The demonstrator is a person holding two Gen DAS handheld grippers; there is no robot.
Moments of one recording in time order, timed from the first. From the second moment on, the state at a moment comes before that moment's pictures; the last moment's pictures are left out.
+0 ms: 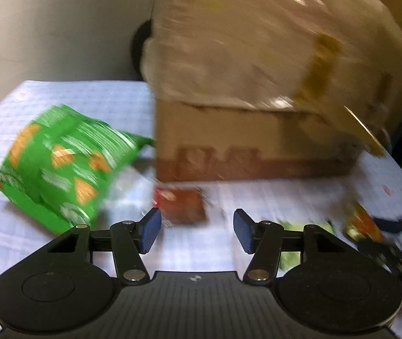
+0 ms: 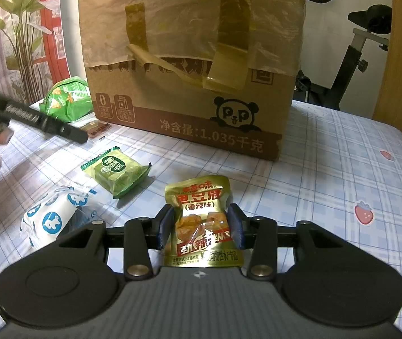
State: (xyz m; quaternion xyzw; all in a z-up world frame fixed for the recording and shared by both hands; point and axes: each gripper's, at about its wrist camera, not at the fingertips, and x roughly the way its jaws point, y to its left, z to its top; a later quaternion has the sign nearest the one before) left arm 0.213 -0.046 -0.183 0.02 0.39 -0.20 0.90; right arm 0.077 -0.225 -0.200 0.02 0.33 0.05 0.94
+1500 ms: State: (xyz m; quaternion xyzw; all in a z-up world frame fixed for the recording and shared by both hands) left arm 0.218 -0.093 -0.192 0.13 0.39 -0.27 0.87; right arm 0.077 -0.225 -0.201 0.02 0.33 0.05 0.94
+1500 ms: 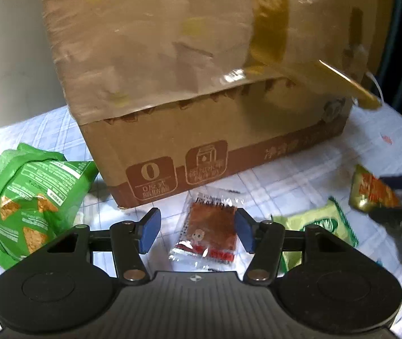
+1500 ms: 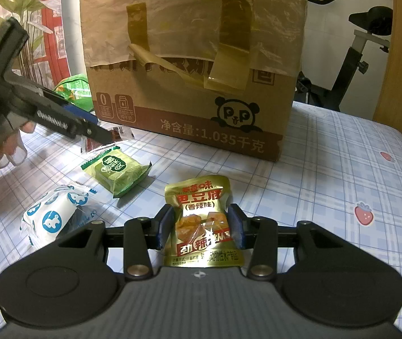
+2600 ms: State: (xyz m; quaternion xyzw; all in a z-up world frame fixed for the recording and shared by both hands) left arm 0.228 -0.107 -0.204 0.14 0.41 -0.27 0.86; right arm 0.076 -0.224 -0.201 0.02 0.32 0.05 0.94
